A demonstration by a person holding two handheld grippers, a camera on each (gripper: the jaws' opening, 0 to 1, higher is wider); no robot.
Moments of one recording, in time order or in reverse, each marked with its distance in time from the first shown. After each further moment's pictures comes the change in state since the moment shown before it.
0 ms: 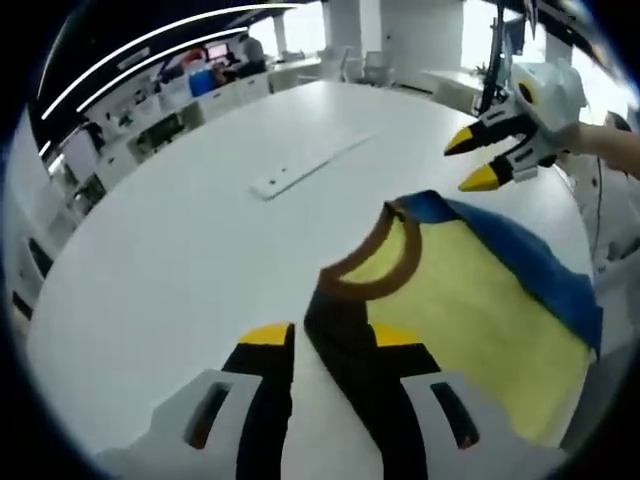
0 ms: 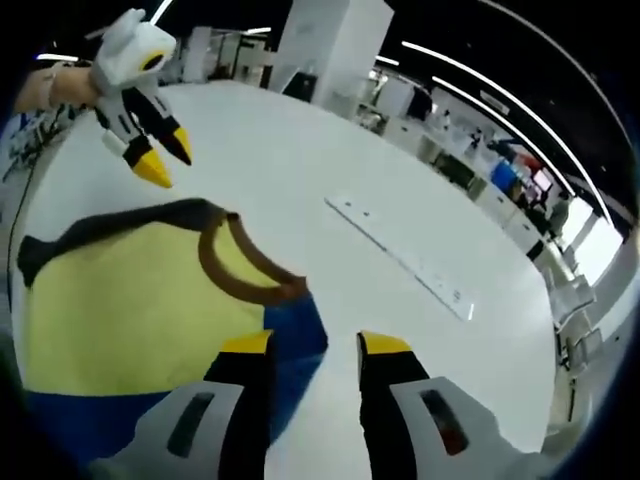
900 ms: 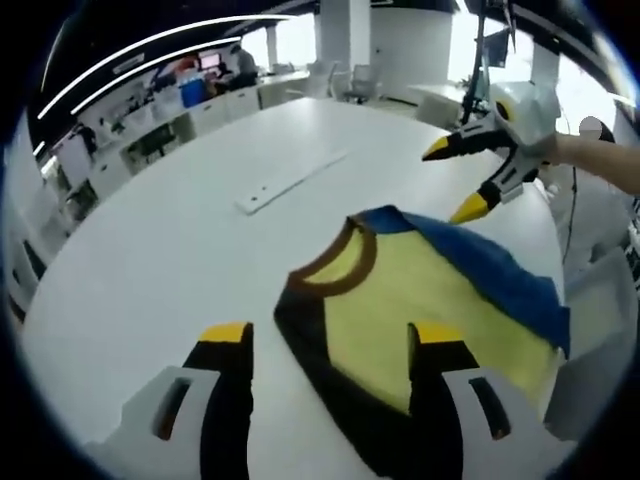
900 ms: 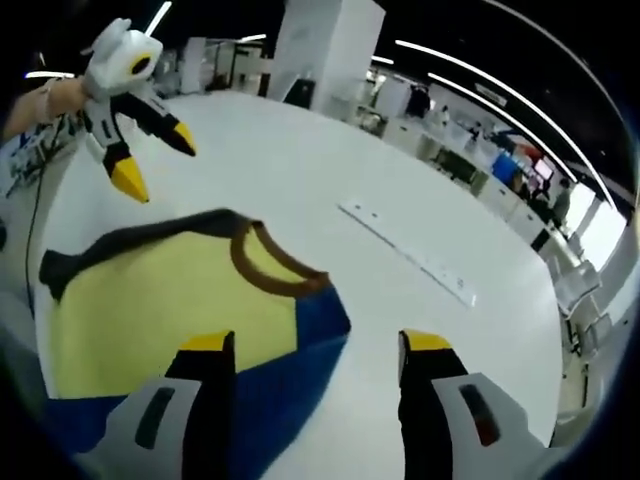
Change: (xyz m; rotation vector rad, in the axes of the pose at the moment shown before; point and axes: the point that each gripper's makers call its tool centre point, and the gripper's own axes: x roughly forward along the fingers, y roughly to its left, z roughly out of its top) left arm -0.040 -0.028 0.008 0.000 -0.059 -0.051; right arm -0.036 0.016 -0.001 0.057 -0.020 0.026
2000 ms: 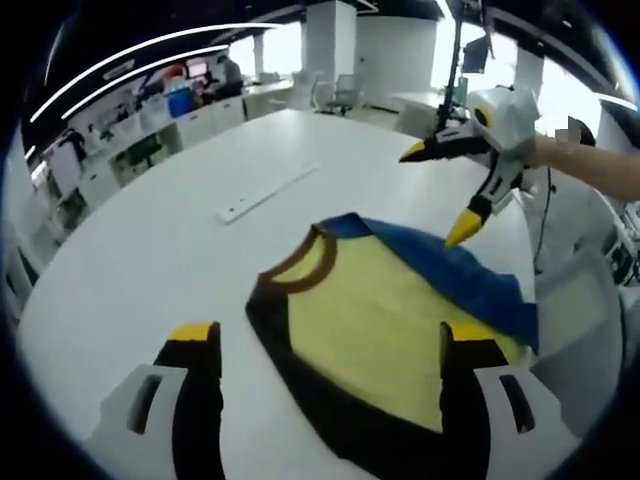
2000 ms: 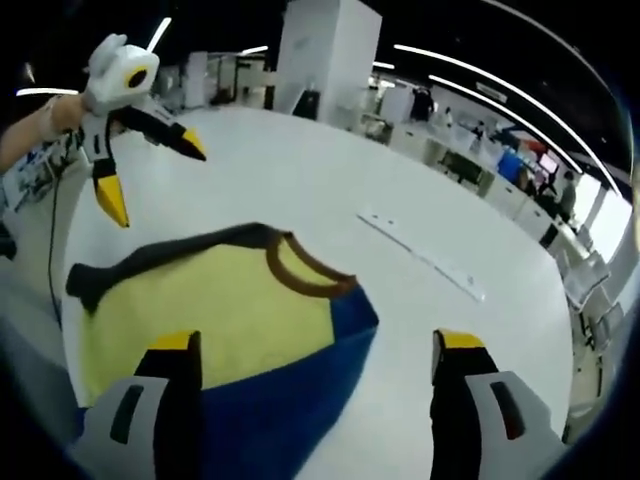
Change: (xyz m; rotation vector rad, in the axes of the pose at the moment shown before) left arm -0.036 -0.037 0.001 0.016 -0.039 -0.062; right arm -0.035 0.033 0.008 0.042 -0.045 0.051
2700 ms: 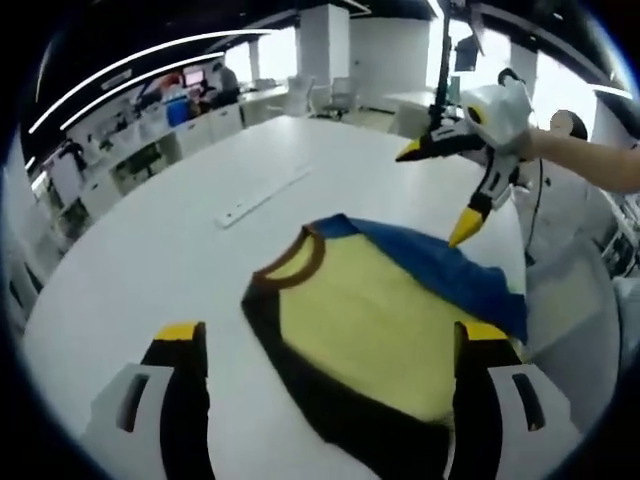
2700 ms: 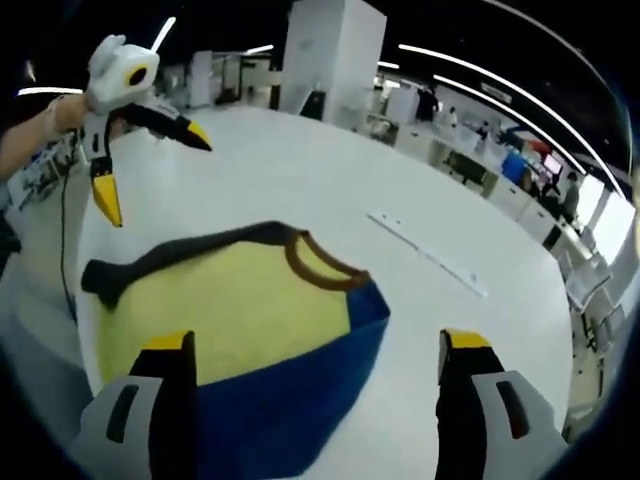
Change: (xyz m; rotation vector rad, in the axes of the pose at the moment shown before) left arm -0.024 -0.023 -0.005 0.040 -0.010 -0.002; right arm -0.022 0.019 -0.001 -0.008 0.004 0.022
